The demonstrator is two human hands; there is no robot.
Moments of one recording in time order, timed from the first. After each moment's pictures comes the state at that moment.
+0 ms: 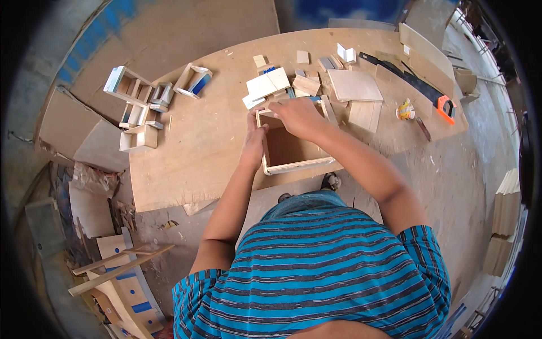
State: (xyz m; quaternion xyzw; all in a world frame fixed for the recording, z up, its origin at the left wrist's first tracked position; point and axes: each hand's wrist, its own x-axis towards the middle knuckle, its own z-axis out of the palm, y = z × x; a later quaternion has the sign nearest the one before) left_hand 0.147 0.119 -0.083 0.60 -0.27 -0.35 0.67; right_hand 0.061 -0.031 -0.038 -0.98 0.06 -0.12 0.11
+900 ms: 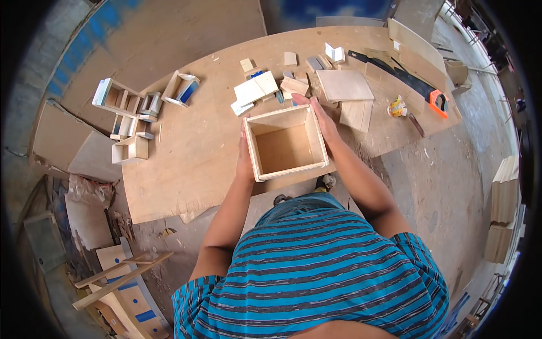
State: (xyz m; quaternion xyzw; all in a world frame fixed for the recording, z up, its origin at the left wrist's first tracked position) left_hand 0.137 0.122 -0.132 0.48 -0.15 -0.40 0.77; right_hand 0.008 -0.057 -0.080 -0.47 0.17 -0.20 0.84
